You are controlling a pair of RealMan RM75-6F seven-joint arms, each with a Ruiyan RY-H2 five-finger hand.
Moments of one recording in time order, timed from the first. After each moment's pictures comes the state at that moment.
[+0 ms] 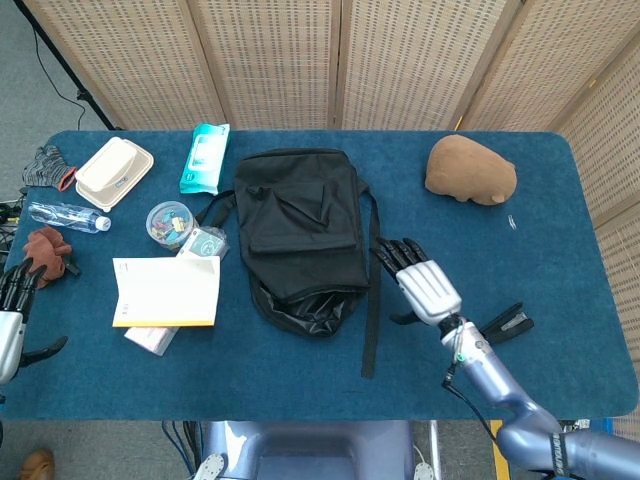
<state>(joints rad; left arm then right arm) -0.10 -1.16 -0.07 -1.54 1.49 1.52 0.00 0.62 -1.38 0.26 -1.68 -1.25 0.92 -0.31</state>
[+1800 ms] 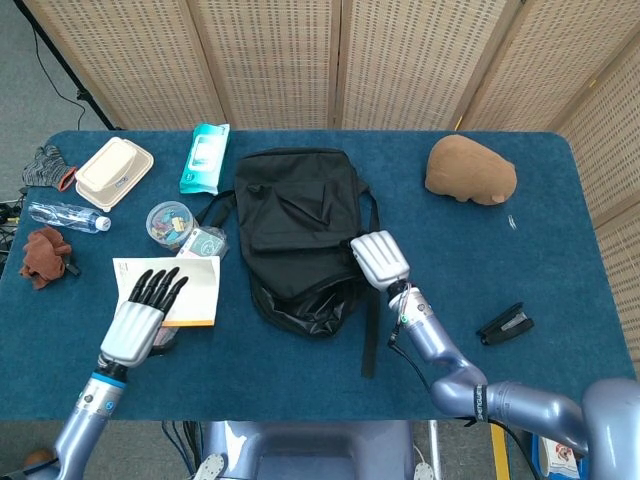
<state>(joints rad) -0.30 -1.51 -0.06 -1.46 1.56 1.28 0.29 0.84 -1.62 0.30 -1.39 -1.11 0.94 -0.28</state>
